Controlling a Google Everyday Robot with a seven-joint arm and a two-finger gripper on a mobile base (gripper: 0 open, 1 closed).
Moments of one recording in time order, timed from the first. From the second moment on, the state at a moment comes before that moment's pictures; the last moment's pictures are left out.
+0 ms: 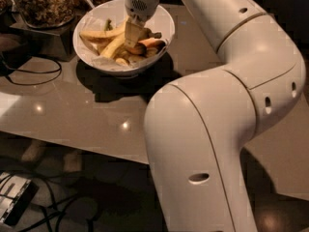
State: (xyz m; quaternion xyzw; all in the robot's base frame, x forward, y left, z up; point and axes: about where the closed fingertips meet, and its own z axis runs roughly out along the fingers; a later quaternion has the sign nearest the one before) arm 0.700 0.047 0.923 -0.63 0.76 0.09 0.16
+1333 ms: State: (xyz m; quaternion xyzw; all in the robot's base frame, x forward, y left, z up) arm 0.667 0.039 0.964 -0.62 0.75 0.14 0.20
